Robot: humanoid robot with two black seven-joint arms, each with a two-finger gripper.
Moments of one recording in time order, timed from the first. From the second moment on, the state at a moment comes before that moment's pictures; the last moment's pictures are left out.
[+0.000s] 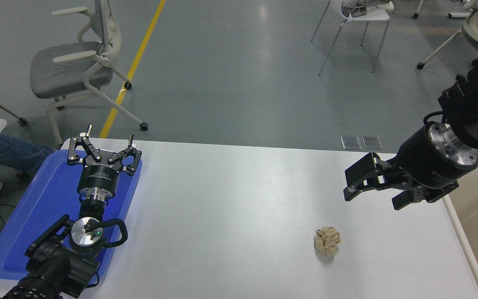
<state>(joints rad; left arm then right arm) -0.50 0.11 -1.16 -0.54 -0.09 -0.64 -0.36 2.40 -0.34 -1.43 1.75 -0.08 0.63 0.19</state>
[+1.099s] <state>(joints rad) -0.50 0.11 -1.16 -0.54 -0.09 -0.64 -0.36 2.36 -0.30 -1.42 1.74 -0.06 0.57 0.20</state>
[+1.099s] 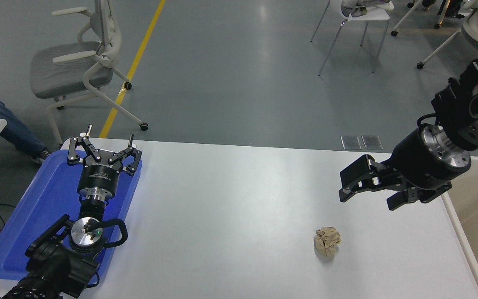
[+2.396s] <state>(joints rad) -0.50 0.11 -1.16 -0.54 -0.09 -0.64 -0.36 1.66 -0.01 -1.26 1.31 -0.13 0.19 0.20</state>
